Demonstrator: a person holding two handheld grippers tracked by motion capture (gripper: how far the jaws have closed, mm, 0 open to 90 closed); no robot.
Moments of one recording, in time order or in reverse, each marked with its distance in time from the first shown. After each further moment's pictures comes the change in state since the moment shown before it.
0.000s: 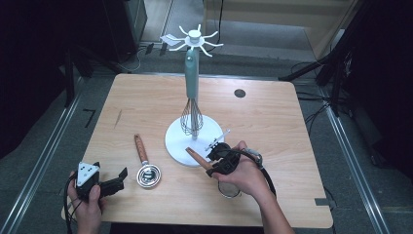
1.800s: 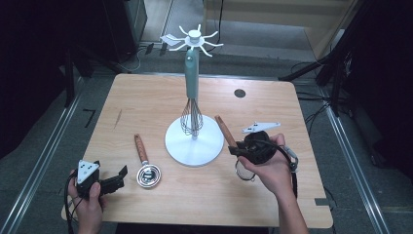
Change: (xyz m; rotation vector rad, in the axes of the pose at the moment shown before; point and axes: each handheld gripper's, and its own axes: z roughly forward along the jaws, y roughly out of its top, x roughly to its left) left arm 0.002 0.003 0.004 0.003 0.004 -0.019; right arm -0.039 -0.036 -0.073 -0.400 -0.122 0.146
